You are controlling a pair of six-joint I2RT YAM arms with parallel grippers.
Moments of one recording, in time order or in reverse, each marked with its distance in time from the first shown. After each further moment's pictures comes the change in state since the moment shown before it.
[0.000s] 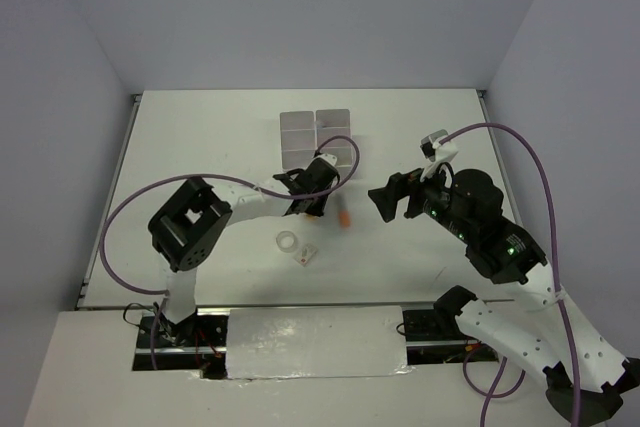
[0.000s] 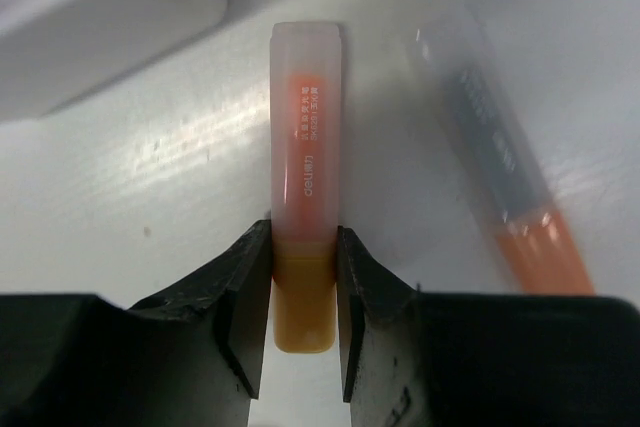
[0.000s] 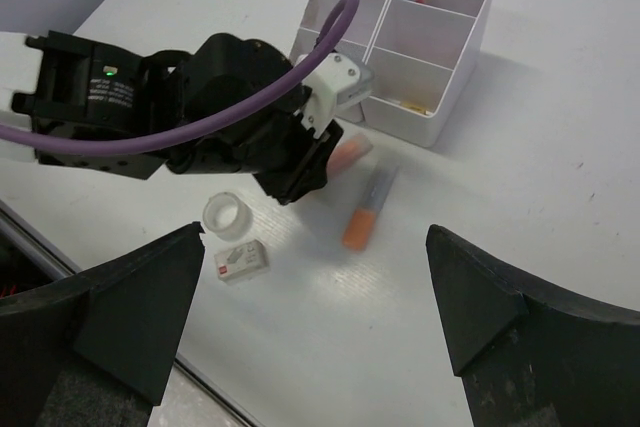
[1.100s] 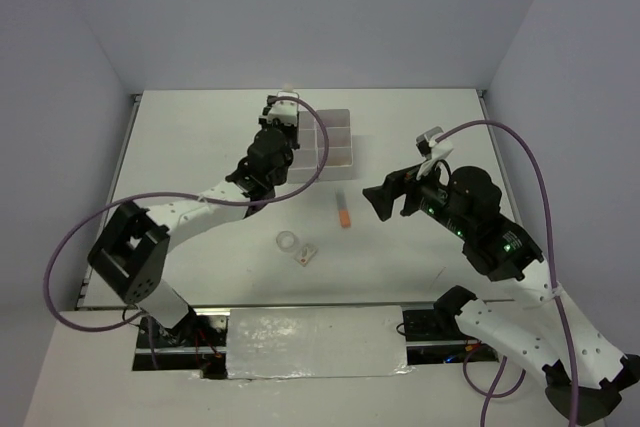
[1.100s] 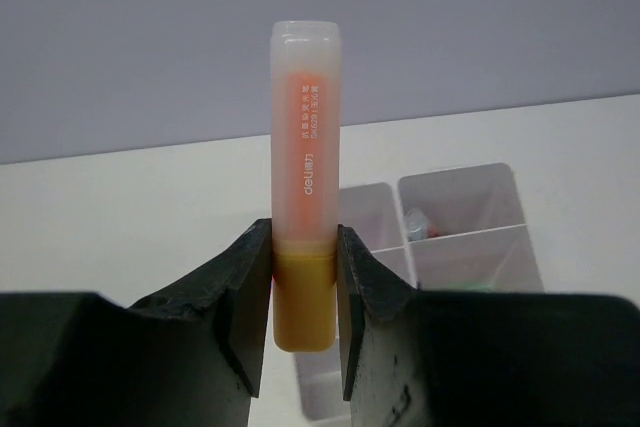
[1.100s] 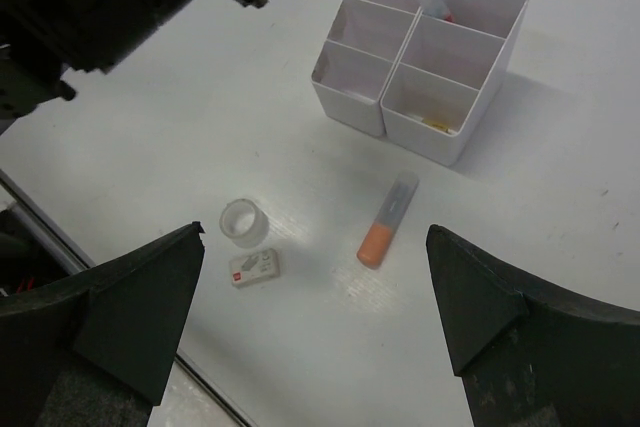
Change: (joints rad) left arm 0.107 -0.386 -0.205 0.786 -0.372 0.400; right arm 0.000 0.021 -0.001 0.053 -0.050 -0.013
